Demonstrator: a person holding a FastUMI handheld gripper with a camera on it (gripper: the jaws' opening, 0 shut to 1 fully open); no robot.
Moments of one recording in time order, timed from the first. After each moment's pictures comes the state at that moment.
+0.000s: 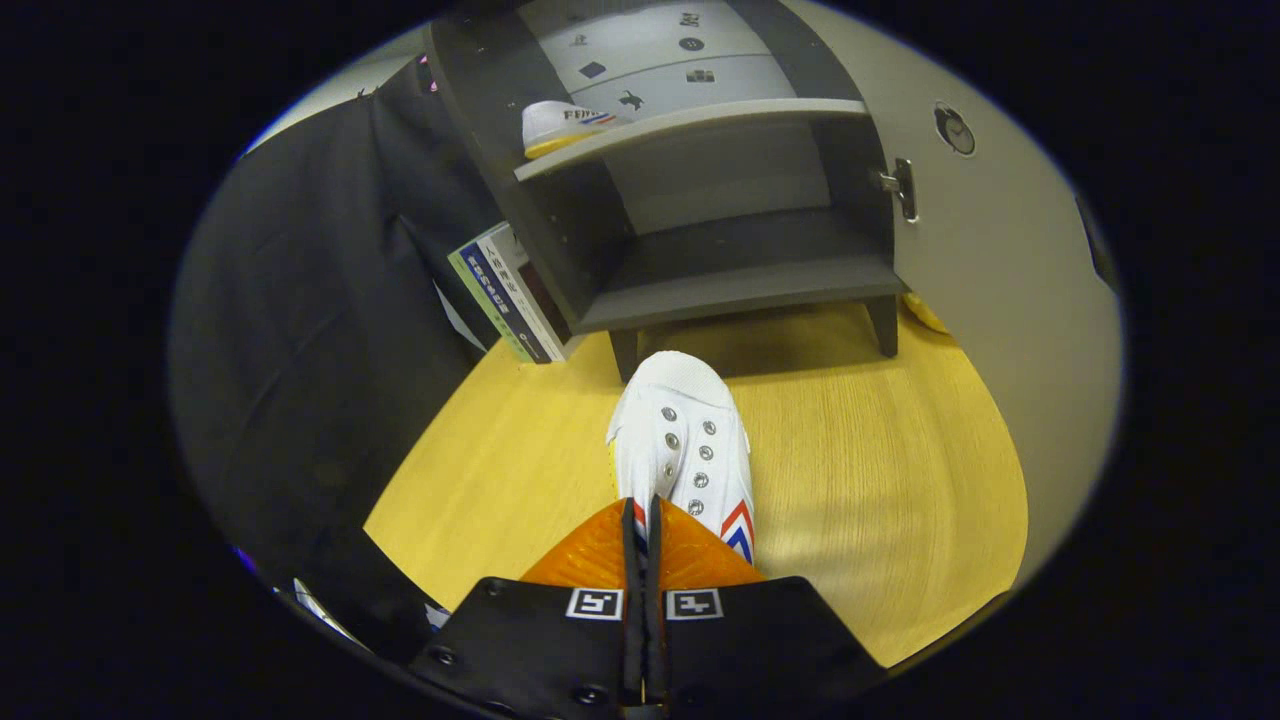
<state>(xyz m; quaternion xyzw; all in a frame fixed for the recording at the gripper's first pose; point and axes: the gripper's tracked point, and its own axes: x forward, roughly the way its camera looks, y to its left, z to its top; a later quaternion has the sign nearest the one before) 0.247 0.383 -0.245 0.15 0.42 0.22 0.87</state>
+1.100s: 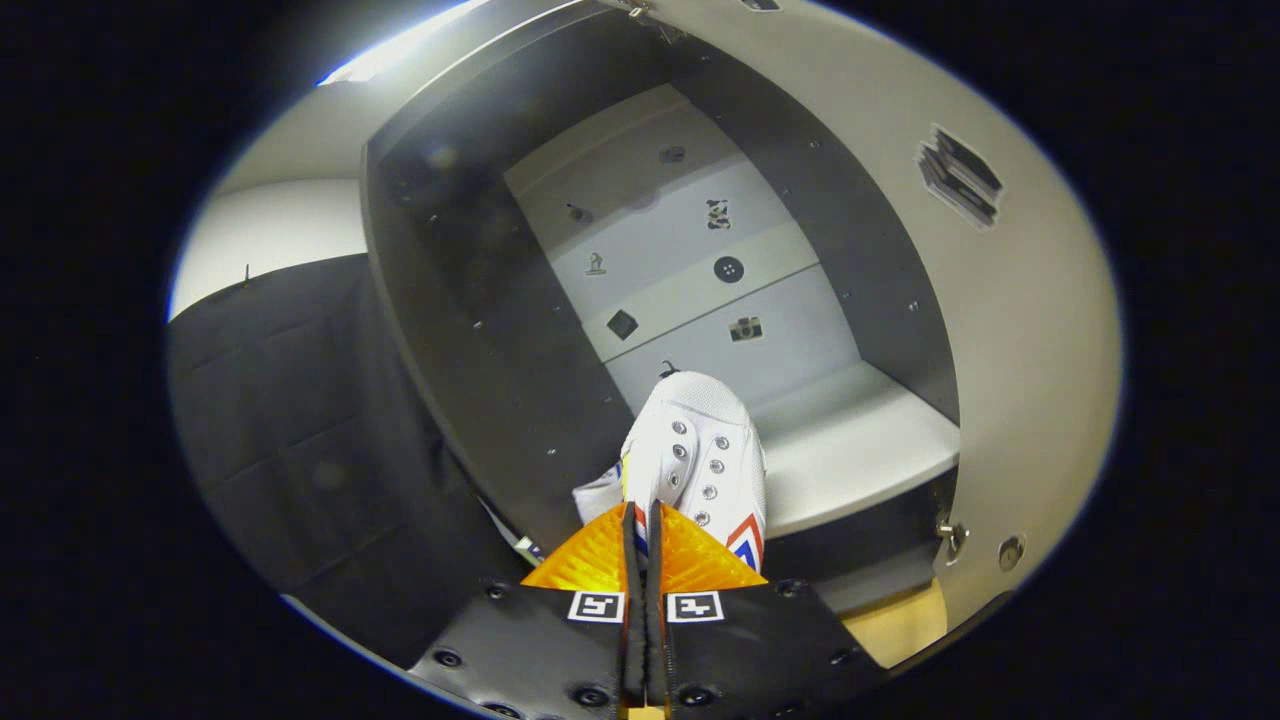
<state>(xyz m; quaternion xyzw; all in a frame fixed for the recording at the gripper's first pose) 0.490 0.367 -0.018 0.25 0.18 0.19 0.93</state>
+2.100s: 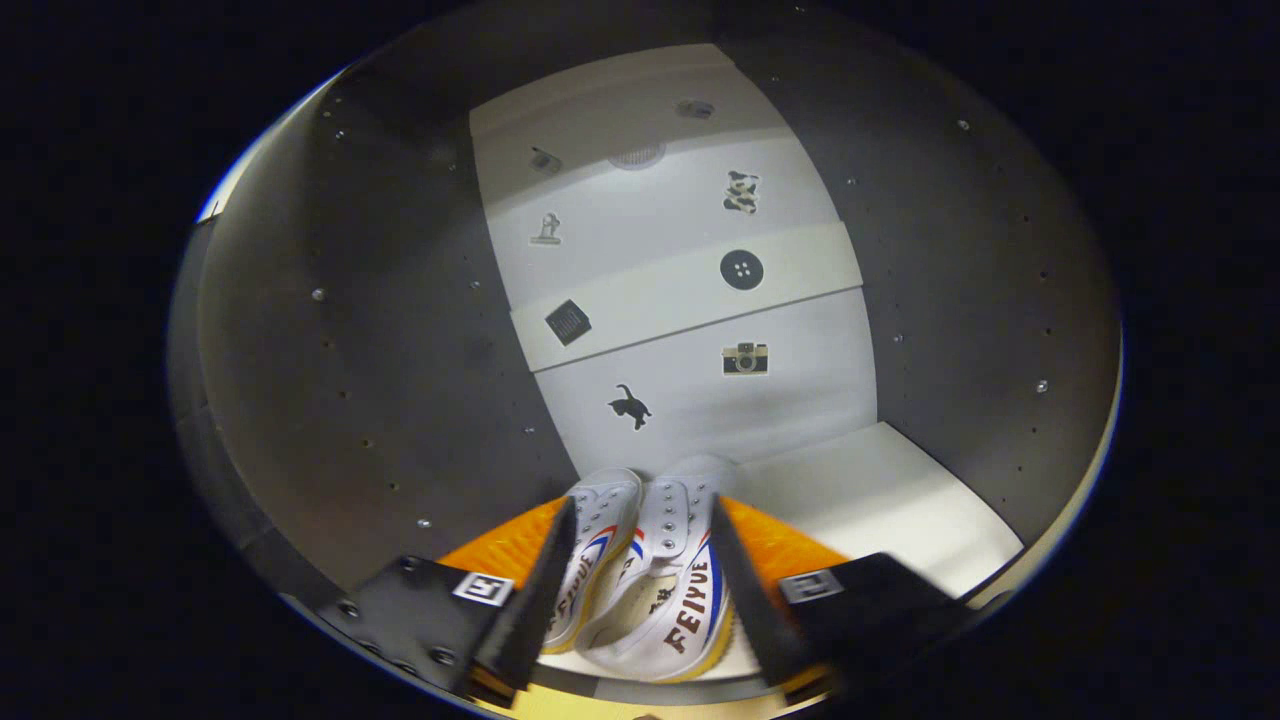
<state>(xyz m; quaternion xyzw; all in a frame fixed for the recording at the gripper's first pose) 0.595 0.400 -0.037 0.16 0.19 0.14 0.96</state>
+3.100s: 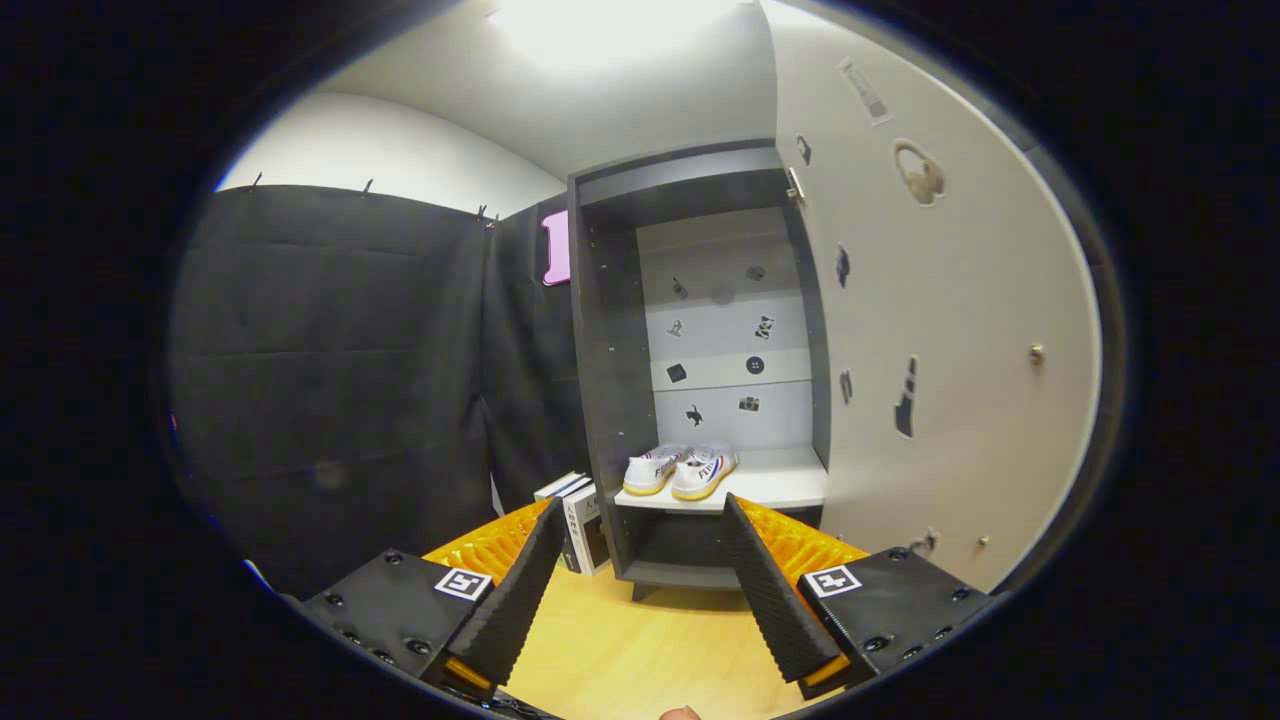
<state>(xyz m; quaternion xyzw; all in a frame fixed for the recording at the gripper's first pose) 0.224 0.286 0.082 0.09 0.11 0.23 0.96</state>
